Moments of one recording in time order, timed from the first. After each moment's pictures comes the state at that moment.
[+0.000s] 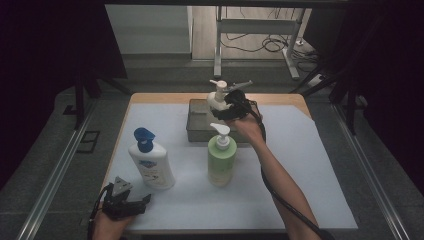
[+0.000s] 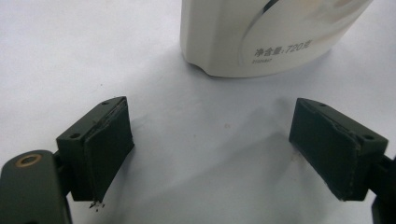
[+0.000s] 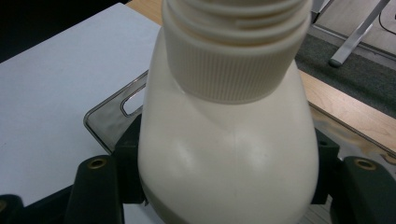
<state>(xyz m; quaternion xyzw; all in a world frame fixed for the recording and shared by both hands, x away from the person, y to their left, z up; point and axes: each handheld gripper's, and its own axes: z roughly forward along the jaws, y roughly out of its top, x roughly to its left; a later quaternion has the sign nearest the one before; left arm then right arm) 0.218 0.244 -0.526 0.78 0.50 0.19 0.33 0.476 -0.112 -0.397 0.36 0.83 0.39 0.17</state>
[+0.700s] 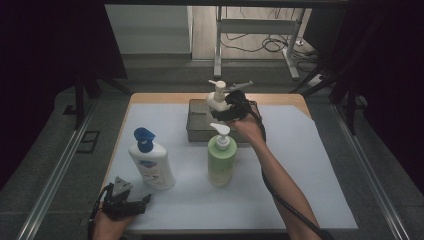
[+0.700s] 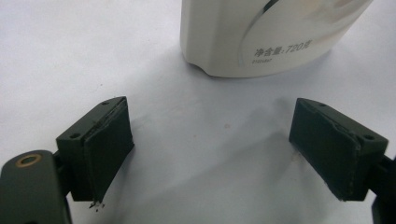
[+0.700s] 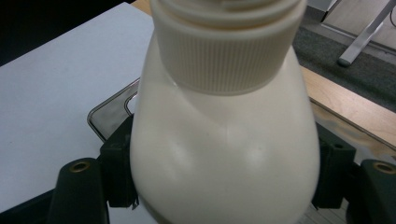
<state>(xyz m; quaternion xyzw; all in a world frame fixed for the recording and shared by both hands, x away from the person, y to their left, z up) 0.218 0.244 -0.526 0.78 0.50 0.19 0.33 0.479 -0.114 -0.400 0.36 0.83 0.40 0.15</state>
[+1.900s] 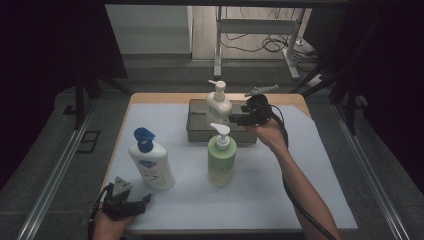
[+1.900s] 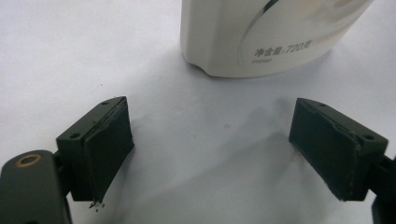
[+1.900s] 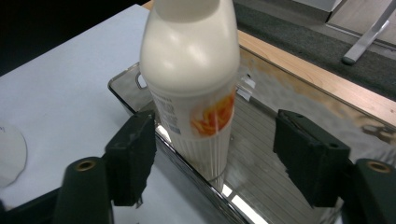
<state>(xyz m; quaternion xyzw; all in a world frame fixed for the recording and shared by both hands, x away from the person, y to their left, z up) 0.218 0.244 -0.526 0.78 0.50 0.19 0.33 0.447 -0.172 -0.384 0.36 0.83 0.41 0.14</state>
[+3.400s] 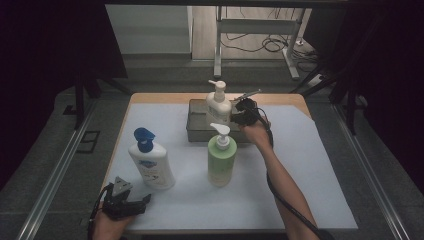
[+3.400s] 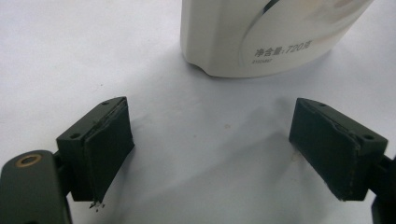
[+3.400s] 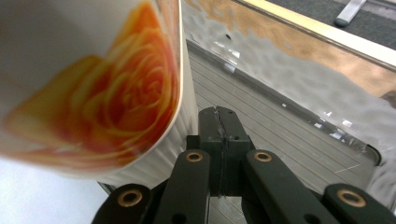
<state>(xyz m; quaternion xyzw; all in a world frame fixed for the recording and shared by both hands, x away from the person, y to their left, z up) 0.218 0.244 -0.526 0.78 0.50 0.19 0.33 0.496 -0.150 -0.447 0.41 0.83 0.35 0.13</state>
